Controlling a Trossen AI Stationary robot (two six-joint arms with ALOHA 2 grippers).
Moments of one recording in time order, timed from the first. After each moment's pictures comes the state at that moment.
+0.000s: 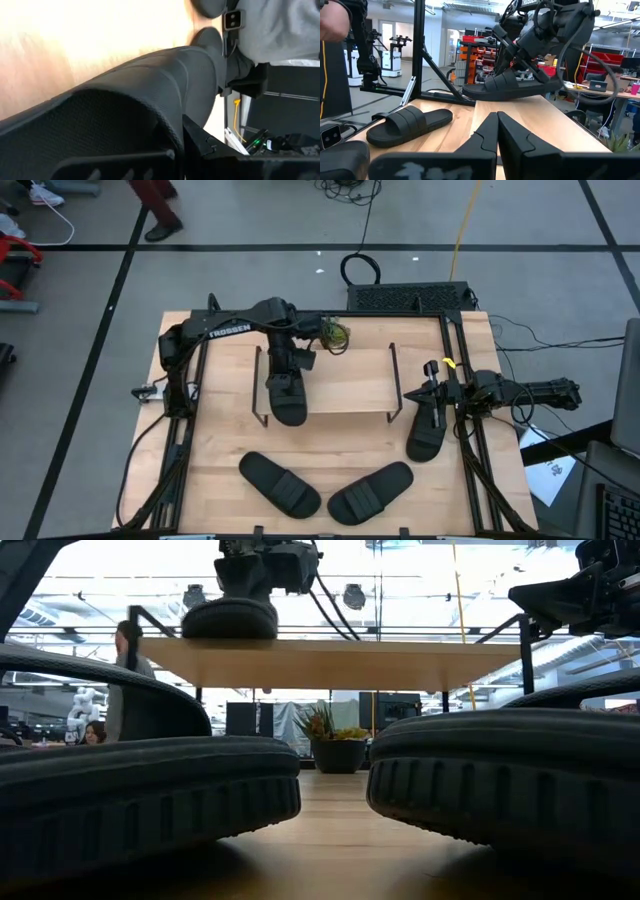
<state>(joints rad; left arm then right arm) 0.30 1.91 1.83 -1.57 0.67 0.41 0.06 0.05 0.01 0.17 -0.02 -0.12</state>
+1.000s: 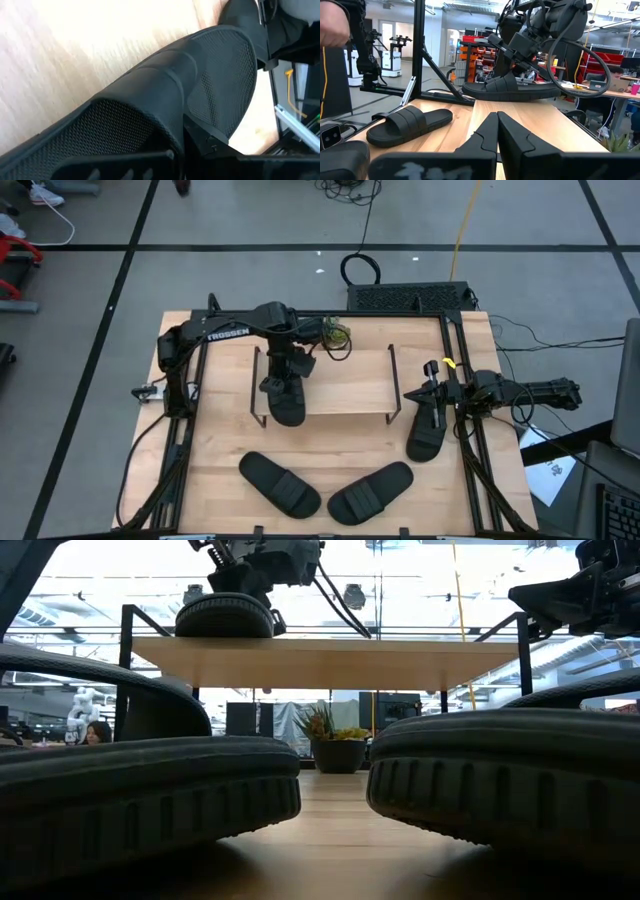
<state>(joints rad) 0.26 1.91 1.82 -1.53 0.47 0.57 0.06 0.05 0.02 0.17 -0.02 -0.12</state>
